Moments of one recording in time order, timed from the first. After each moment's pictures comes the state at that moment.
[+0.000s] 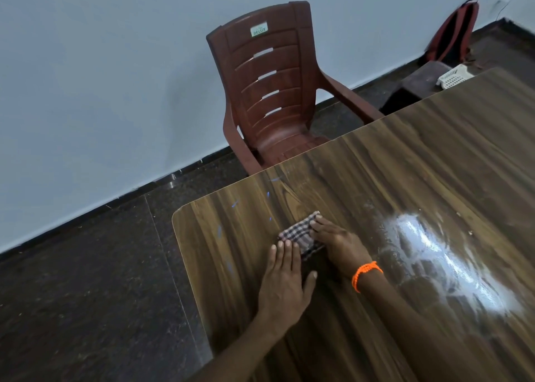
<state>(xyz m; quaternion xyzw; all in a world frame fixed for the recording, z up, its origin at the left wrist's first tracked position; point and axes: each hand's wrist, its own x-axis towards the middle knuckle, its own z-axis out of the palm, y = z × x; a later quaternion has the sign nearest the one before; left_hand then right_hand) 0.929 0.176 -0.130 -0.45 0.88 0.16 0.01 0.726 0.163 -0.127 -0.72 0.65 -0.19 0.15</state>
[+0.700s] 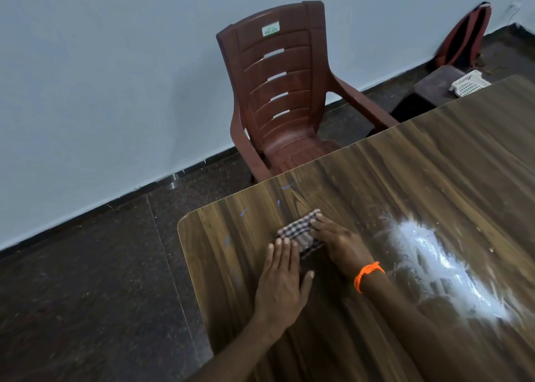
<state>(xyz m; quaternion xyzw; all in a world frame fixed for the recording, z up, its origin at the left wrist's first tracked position) 0.946 0.138 -0.138 -0.44 0.88 0.15 -0.03 0.737 0.124 -0.128 -0.72 0.64 -0.23 0.14</state>
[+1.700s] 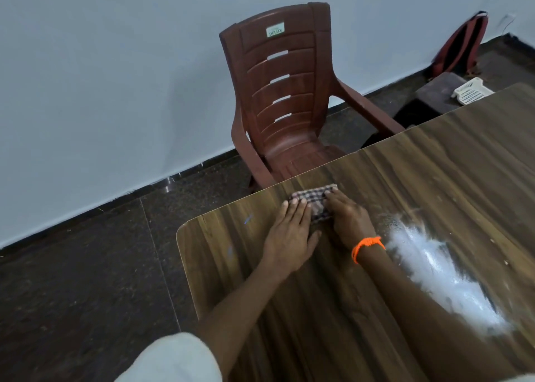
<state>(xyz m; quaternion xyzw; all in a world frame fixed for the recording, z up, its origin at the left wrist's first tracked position) 0.905 0.023 -0.132 -0.37 0.92 0.12 -0.04 0.724 0.052 -0.124 -0.65 0.72 -0.24 0.08</state>
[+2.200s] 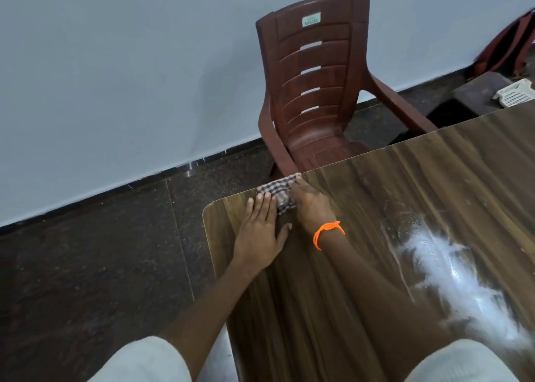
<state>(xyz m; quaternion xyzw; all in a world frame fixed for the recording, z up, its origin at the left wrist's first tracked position) 1.008 0.024 -0.140 -0.50 0.86 0.10 -0.04 0.836 0.002 -0.114 -0.70 0.67 -0.21 0.15</state>
